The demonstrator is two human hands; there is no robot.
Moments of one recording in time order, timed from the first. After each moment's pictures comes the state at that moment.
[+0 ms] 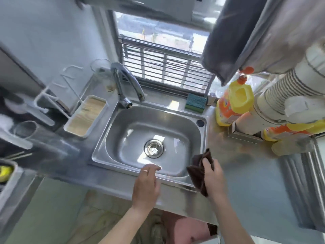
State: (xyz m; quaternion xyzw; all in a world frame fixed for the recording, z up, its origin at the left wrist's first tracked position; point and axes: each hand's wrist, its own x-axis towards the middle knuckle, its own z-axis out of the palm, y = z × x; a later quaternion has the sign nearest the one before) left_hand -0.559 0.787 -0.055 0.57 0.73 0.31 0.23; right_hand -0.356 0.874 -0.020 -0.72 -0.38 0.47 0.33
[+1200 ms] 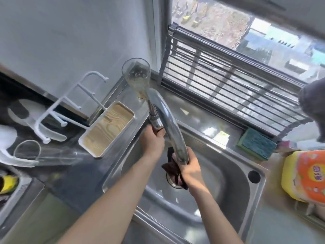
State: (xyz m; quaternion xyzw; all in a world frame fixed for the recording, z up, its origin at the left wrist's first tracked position) left_hand -0.712 1.056 -0.065 0.07 0.81 0.45 0.38; right_hand -0.557 1.049 -0.085 -0.55 -0.47 0.67 0.17
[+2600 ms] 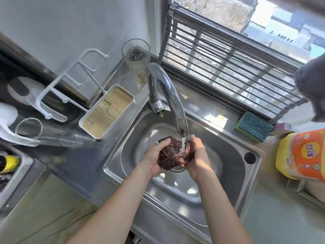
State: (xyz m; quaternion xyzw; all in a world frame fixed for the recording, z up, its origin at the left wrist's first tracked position) left_hand -0.664 0.976 -0.103 -0.15 0.54 0.52 0.64; right_hand -0.545 1.045 -0.062 -0.64 -0.16 0.73 0.16
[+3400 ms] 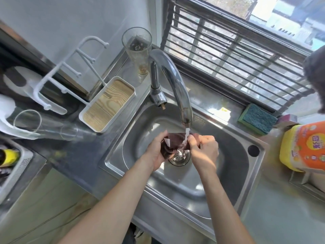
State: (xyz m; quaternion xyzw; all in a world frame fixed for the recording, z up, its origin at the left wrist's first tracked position) left_hand -0.665 0.978 -0.120 -0.12 0.57 0.46 0.67; right_hand -0.526 1.035 -0.073 -0.67 -0.61 0.40 0.13
